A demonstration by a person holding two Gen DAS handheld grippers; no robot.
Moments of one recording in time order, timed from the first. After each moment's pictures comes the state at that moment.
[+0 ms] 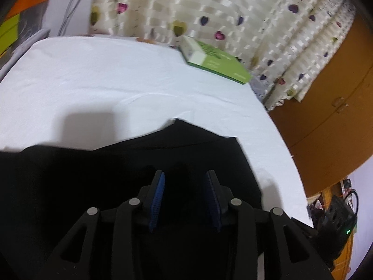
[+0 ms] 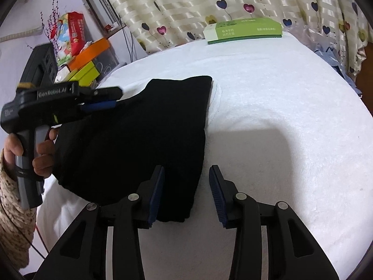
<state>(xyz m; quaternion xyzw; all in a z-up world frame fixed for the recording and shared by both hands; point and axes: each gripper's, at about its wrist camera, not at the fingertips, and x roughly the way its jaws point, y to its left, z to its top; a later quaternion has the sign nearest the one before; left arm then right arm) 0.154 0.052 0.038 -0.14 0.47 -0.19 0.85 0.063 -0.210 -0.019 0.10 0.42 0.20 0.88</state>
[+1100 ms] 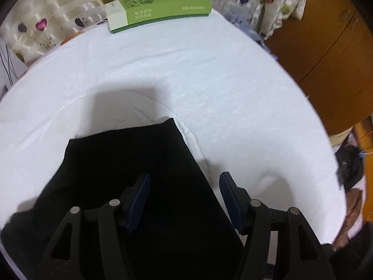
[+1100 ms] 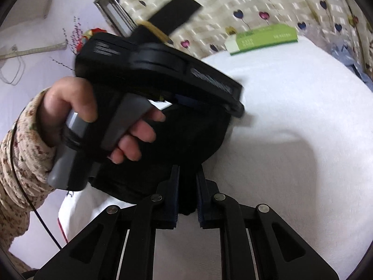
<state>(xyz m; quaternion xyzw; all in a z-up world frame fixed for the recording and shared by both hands) 0.192 -0.110 0.030 0.09 0.58 -0.19 0.79 0.043 -0.208 -0.011 0.14 0.36 0.28 0.88</state>
